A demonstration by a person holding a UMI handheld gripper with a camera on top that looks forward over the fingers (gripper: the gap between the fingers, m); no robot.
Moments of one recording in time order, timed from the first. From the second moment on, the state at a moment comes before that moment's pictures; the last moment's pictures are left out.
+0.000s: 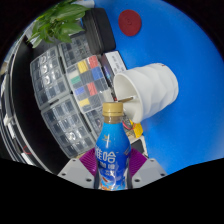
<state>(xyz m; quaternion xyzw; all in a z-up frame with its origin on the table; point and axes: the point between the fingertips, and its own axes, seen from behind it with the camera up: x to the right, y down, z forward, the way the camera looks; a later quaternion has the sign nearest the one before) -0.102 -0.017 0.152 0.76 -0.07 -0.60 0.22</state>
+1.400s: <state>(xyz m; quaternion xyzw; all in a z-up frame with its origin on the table) -0.125 0.263 0.102 0.60 0.52 -0.41 -0.45</state>
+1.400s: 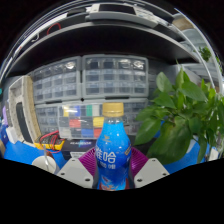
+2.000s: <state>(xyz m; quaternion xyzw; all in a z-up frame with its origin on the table) -0.057 0.263 0.073 0.67 0.51 -0.36 -0.40</state>
